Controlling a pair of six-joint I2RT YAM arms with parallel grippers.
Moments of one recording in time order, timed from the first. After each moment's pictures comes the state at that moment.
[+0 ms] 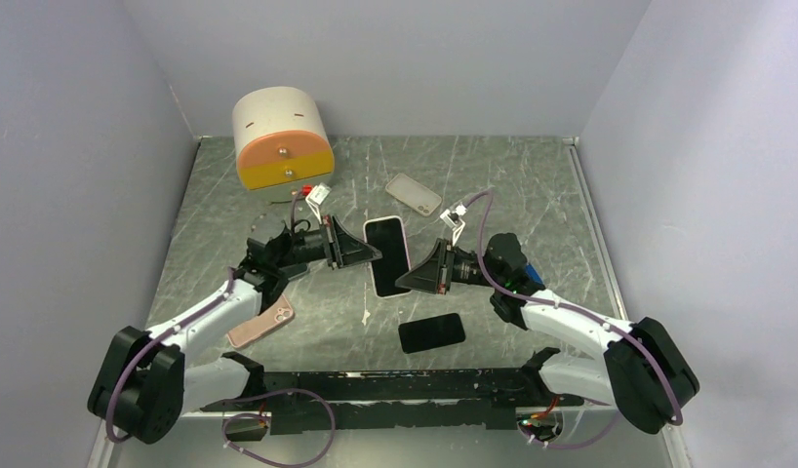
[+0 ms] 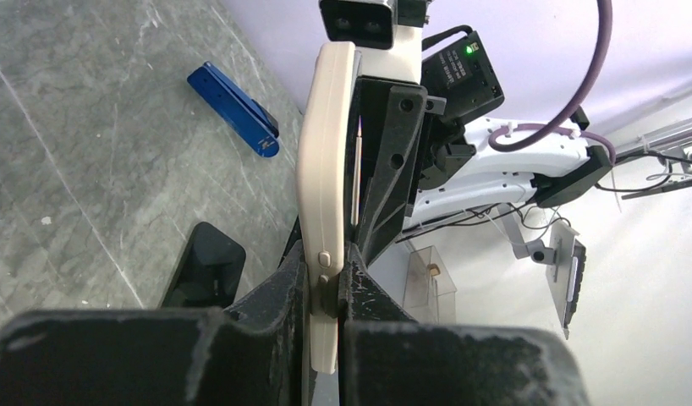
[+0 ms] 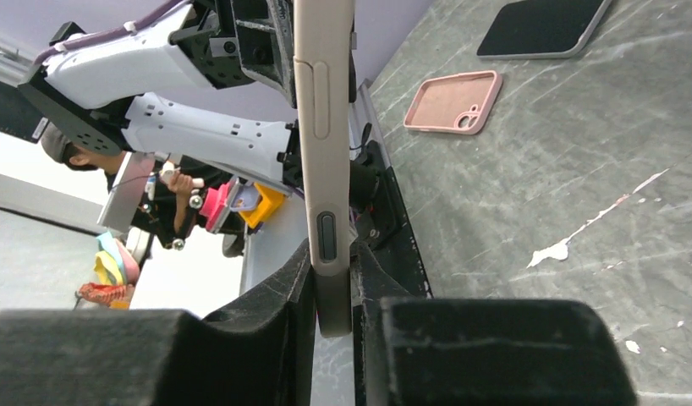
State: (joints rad) left arm -0.43 1.16 0.54 0.67 0.88 -1.01; right arm 0.60 1.13 0.42 0.70 -0.81 0.94
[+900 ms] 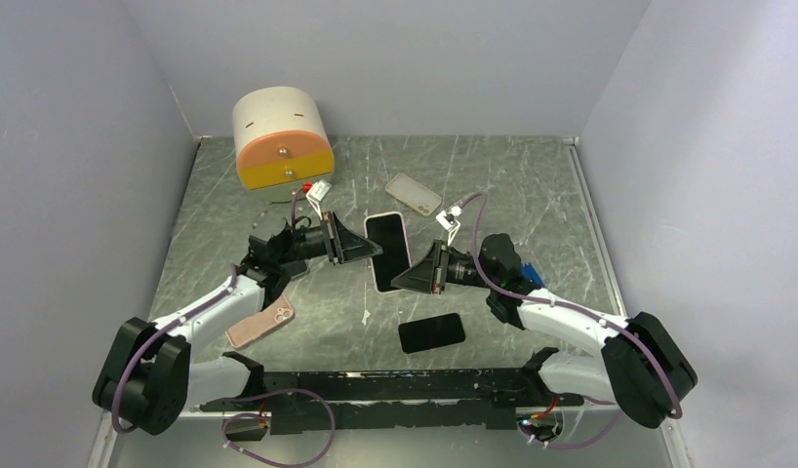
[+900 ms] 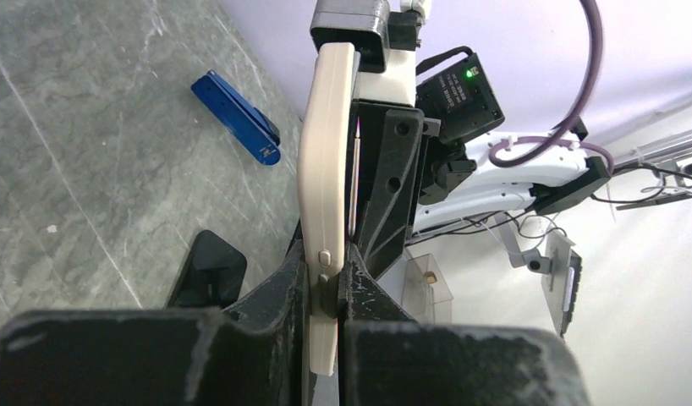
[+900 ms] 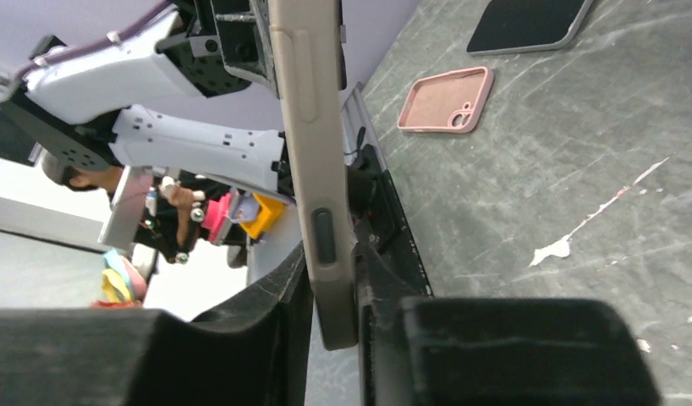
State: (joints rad) left arm -0.43 1.18 0.56 0.67 0.87 -1.02; right arm 0.64 1.15 0.43 0.69 -0.75 0.96
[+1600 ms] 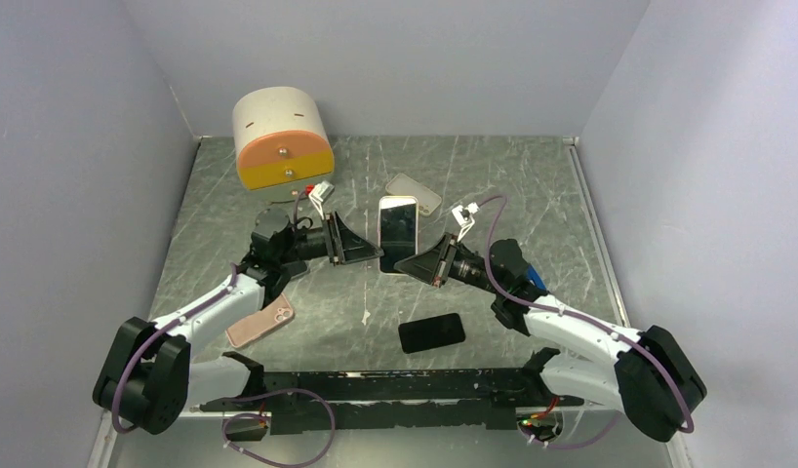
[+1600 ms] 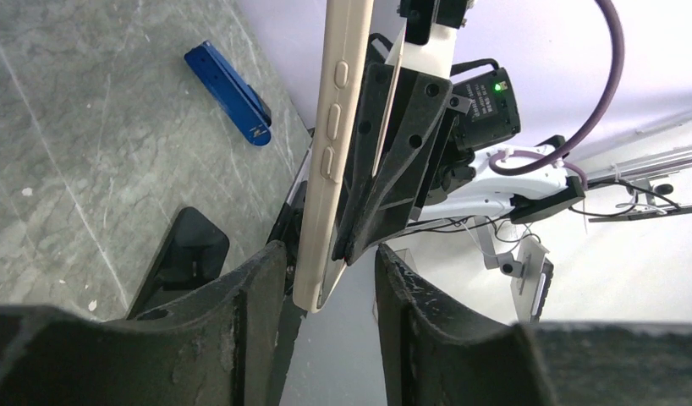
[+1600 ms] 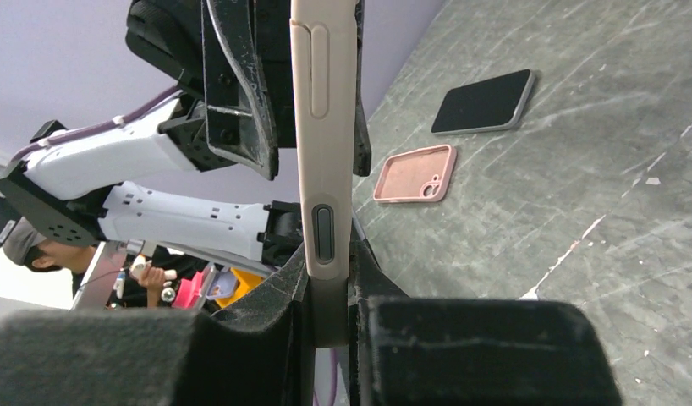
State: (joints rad) left arm -0.43 1.19 0.57 0.63 0.89 -1.09; right arm 0.66 1.06 0.41 0.71 -0.53 0.97
